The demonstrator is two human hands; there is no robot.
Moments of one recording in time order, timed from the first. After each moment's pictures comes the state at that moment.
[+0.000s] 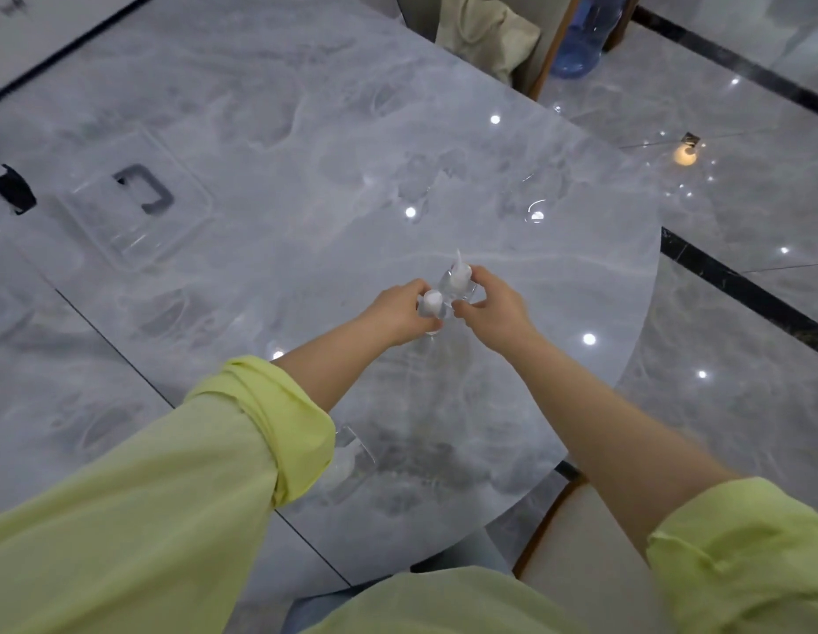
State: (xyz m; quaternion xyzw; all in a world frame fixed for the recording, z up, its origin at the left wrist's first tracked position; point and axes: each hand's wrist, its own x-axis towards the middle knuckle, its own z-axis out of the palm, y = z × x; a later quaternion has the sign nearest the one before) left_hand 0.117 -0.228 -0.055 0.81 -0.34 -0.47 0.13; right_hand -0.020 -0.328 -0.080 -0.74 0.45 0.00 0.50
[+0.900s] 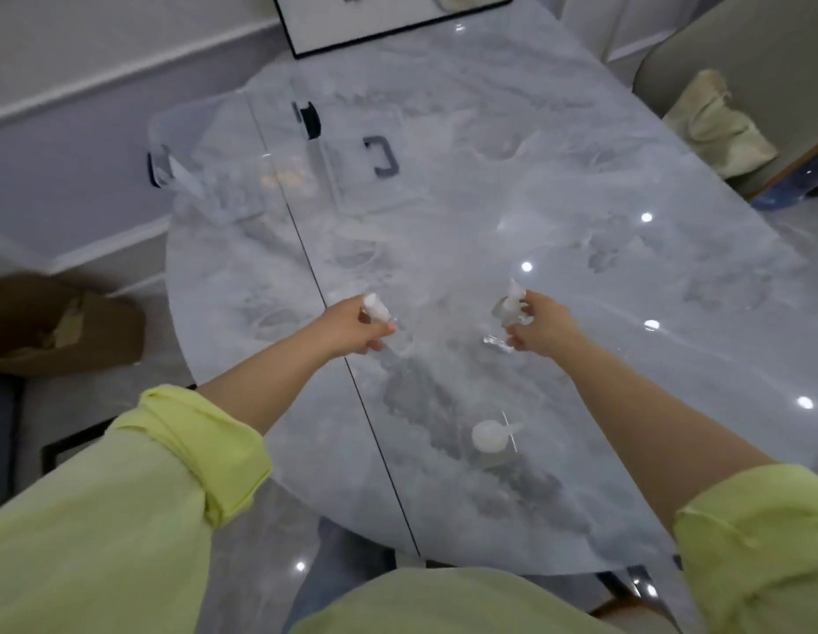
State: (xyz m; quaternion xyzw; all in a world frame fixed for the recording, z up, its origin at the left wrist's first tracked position) left_hand 0.212 0.043 -0.023 0.85 -0.06 -0.40 0.35; right_hand 0.102 -0.231 -0.061 -0.82 0.33 0.14 0.45
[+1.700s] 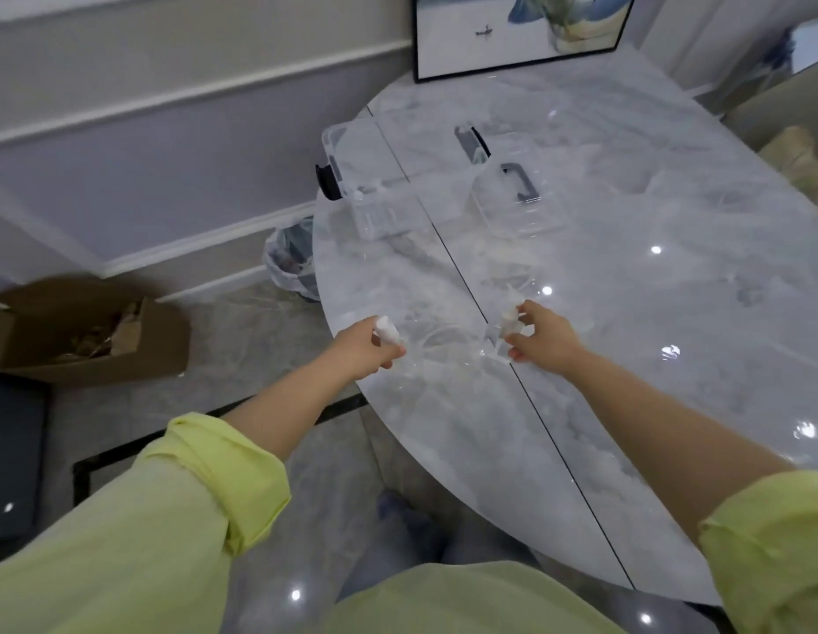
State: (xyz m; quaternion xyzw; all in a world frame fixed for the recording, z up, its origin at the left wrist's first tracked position) left_hand 0.328 0.325 -0.037 0.85 -0.06 -0.38 0.37; right_hand 0.231 0.045 -0.048 -0.84 0.29 0.12 0.45
